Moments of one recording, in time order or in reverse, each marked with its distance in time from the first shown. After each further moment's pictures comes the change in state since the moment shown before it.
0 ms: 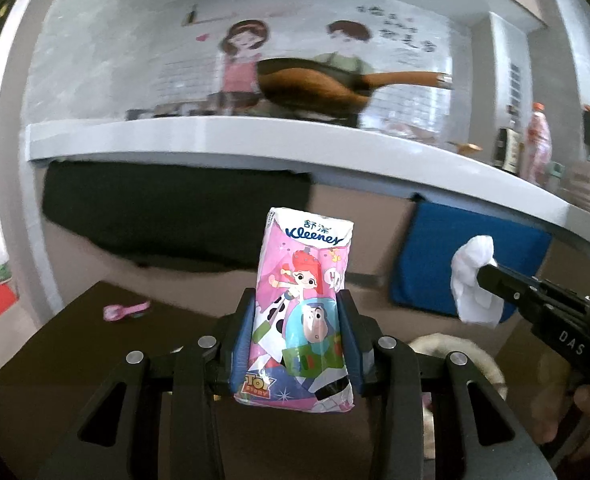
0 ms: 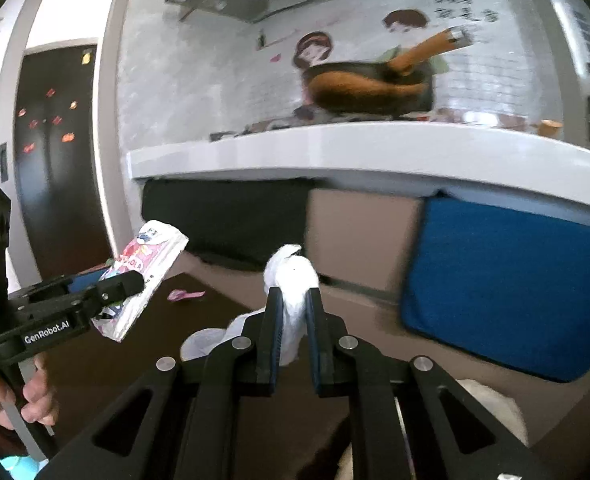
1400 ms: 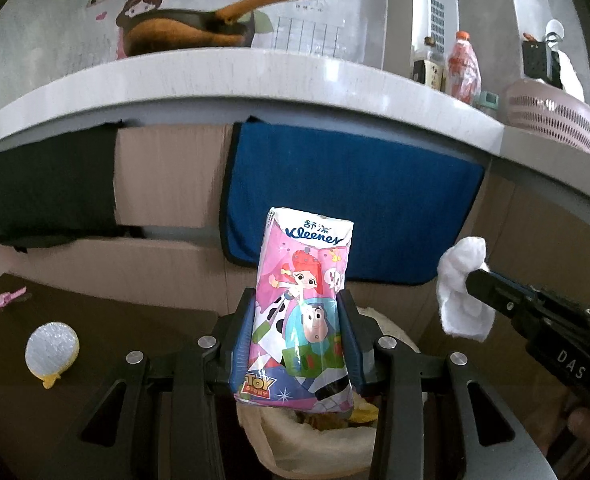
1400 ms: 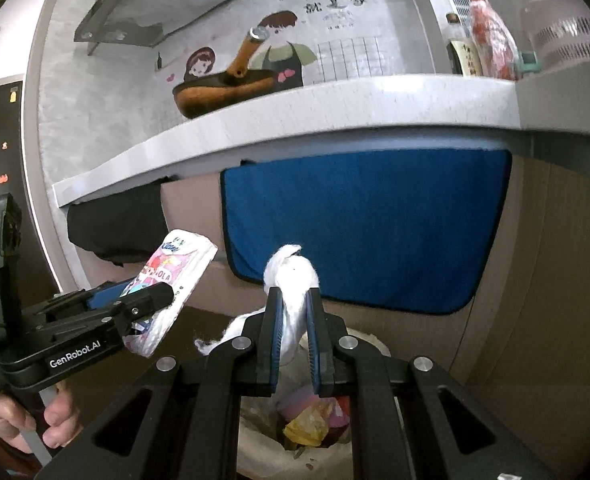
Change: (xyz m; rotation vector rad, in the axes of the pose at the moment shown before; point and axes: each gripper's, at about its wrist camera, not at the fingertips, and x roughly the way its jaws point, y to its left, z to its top) left arm 0.072 -0.168 -0.049 0.088 0.130 -0.195; right arm -0.078 -0.137 -0.065 0.168 0.019 -0.219
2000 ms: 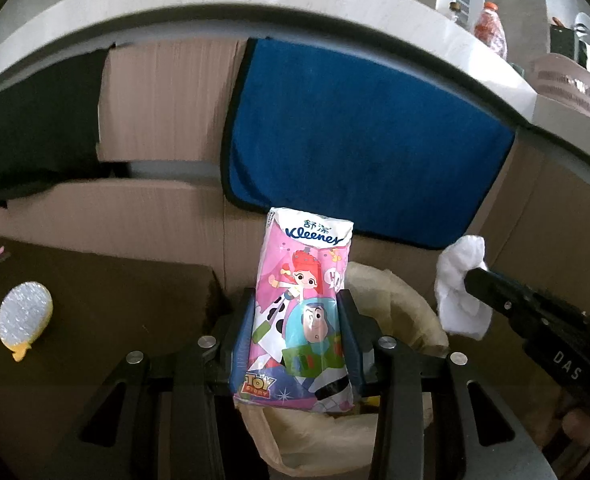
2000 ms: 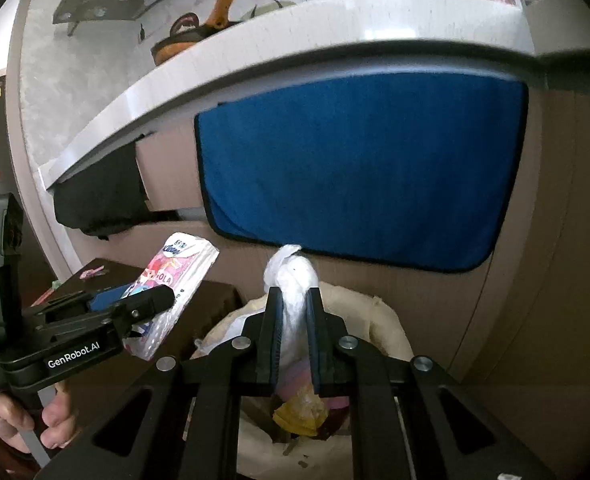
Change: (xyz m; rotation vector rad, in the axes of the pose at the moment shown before) left arm 0.055 0.024 -0.027 -0.062 0.147 -0.019; right arm 0.049 -0.015 -0.032 0.037 0.123 -0.008
